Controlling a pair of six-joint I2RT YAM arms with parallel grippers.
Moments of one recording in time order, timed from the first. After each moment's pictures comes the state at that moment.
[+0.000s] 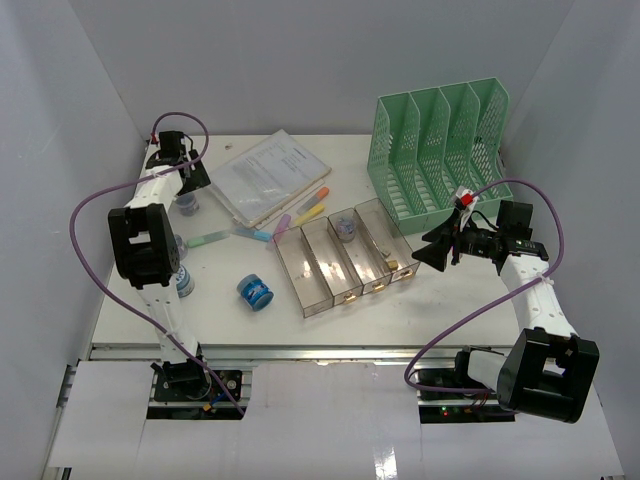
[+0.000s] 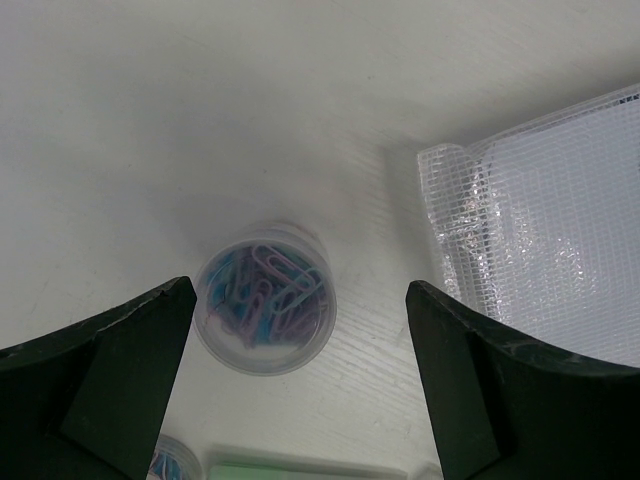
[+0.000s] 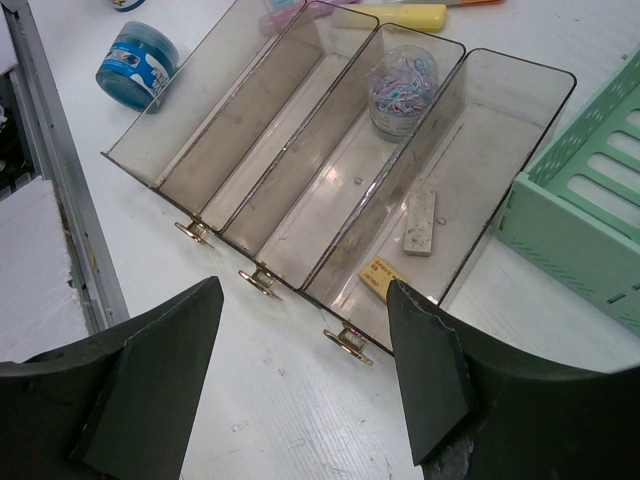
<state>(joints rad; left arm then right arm) 0.11 2.08 1.67 -0.45 -0.23 -0.26 -0.16 1.16 0.79 -0.47 -1.19 -0.56</state>
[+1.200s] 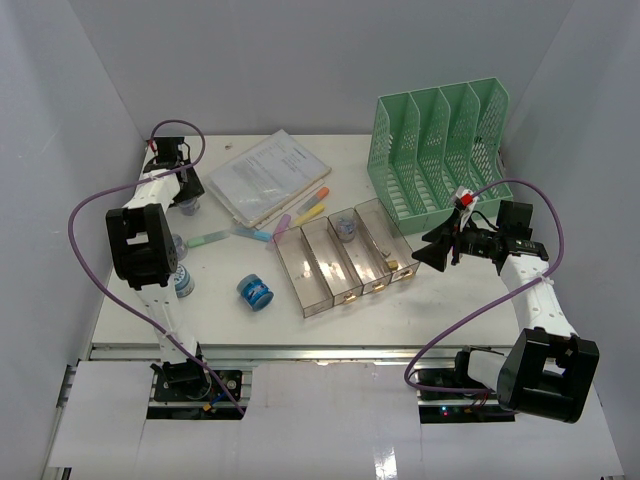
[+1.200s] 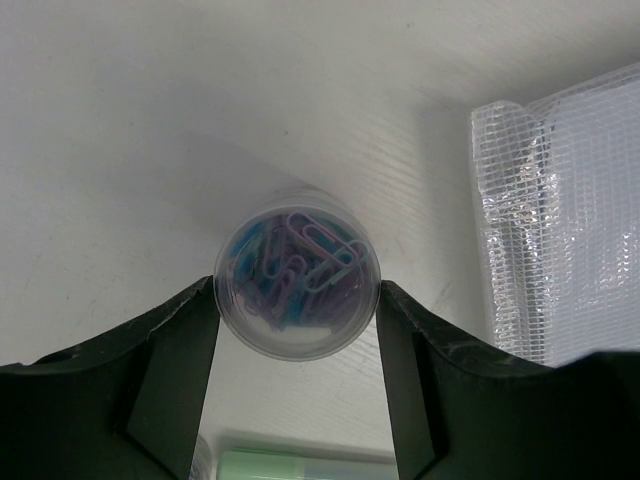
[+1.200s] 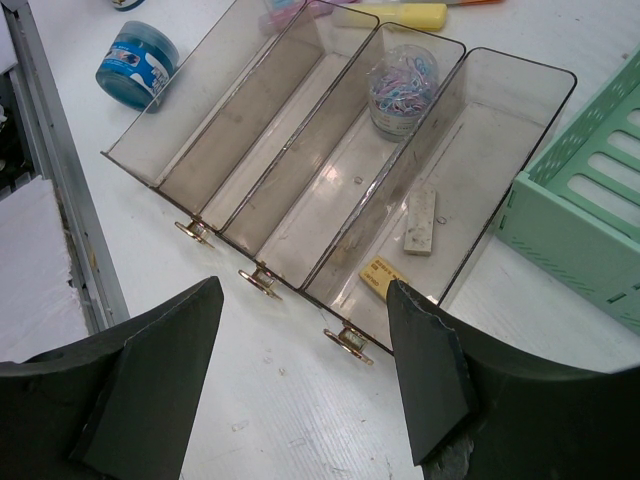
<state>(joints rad) 0.14 2.08 1.63 -0.47 -0.20 -0.27 -0.16 1.16 0.79 -0.47 -1.19 -0.56</state>
